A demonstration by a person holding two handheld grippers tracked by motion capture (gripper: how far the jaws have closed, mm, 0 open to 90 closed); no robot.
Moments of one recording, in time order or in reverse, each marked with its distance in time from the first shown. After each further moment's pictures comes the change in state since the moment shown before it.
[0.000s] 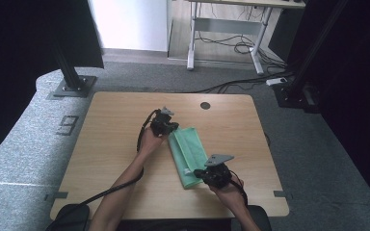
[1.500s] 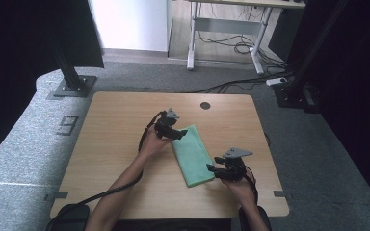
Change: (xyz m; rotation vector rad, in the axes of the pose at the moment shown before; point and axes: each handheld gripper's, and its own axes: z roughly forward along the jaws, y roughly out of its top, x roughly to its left) left arm -0.018 -0.006 -0.006 -0.012 -0.014 0.101; right arm -0.047 -0.020 -0.017 -0.074 -0.151 0.134
